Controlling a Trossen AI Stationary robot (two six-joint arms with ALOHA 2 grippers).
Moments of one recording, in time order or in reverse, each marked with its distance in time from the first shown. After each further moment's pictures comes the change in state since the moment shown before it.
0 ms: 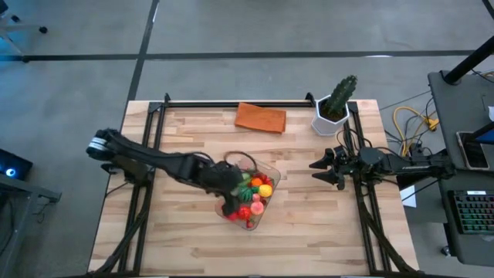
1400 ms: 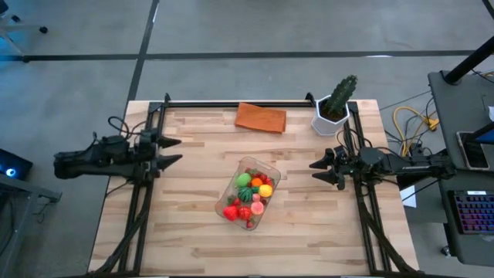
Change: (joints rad) left arm 0.247 -1.403 -0.917 0.269 -0.136 0.293; right arm 0.000 0.000 0.000 0.000 0.000 0.000
